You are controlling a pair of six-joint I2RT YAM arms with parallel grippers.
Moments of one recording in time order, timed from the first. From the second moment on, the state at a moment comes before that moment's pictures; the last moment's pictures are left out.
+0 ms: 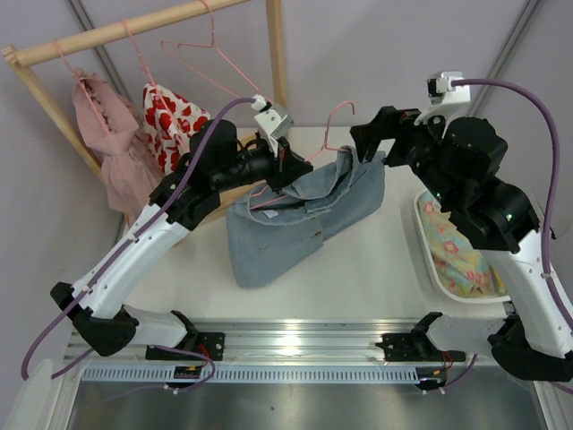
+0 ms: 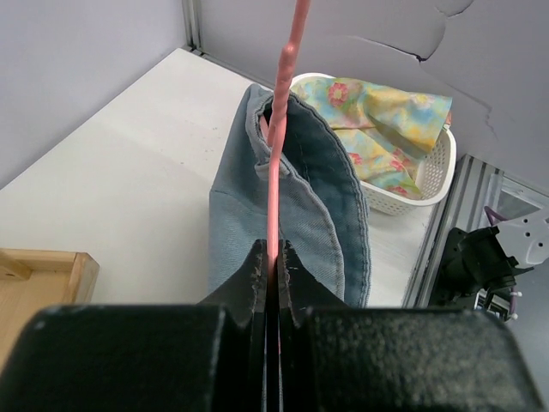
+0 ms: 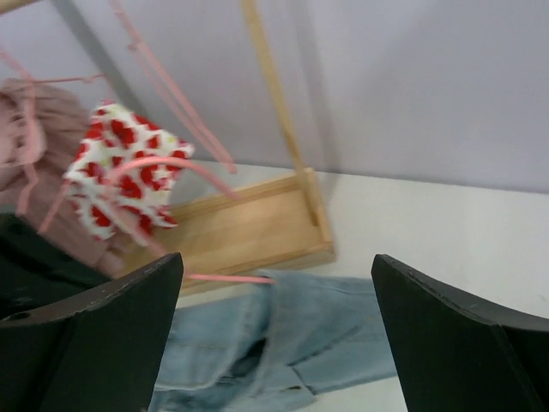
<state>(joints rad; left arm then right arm) -0.73 1.32 1.60 -0.43 0.37 -0.06 0.70 1.20 1.84 -0.66 0.26 0.27</state>
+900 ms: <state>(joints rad) -0.72 1.19 1.68 -0.59 0.37 -0.06 0.28 0.91 1.05 -0.28 -0.30 -0.09</state>
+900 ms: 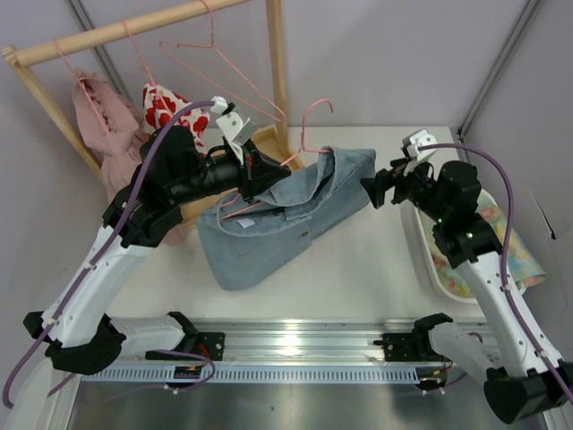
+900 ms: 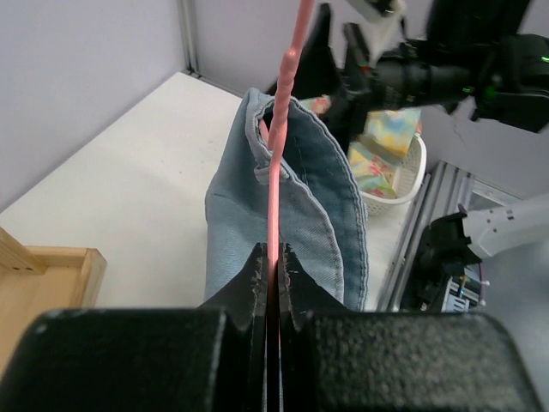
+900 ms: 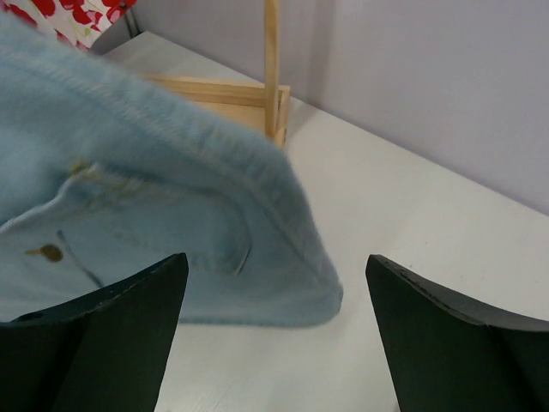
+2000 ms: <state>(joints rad) -0.71 1.12 1.71 -0.66 0.31 -0.05 0.18 1.08 1.07 -0.10 -0.48 0.06</state>
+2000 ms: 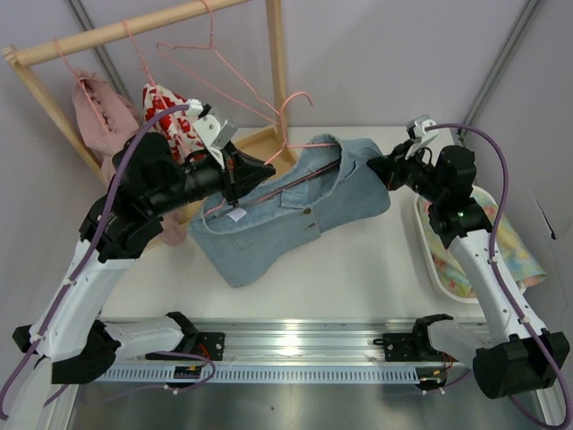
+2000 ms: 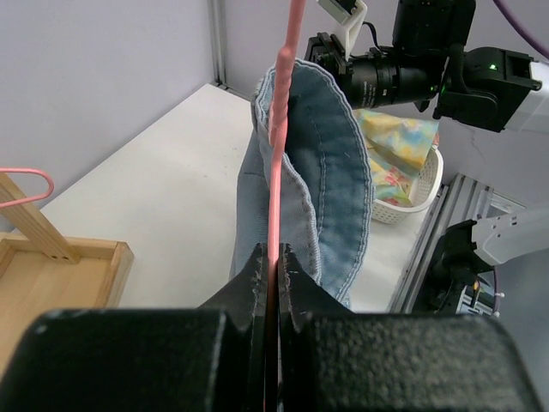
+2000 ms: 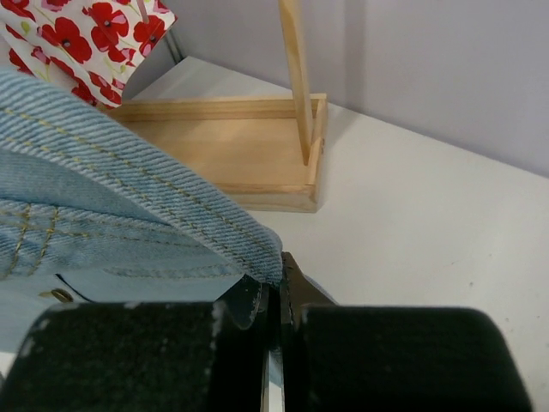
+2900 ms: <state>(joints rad) -0.71 1.11 1.75 -0.68 0.16 -0.03 0.37 0.99 1.47 -0.45 -0.35 0.27</state>
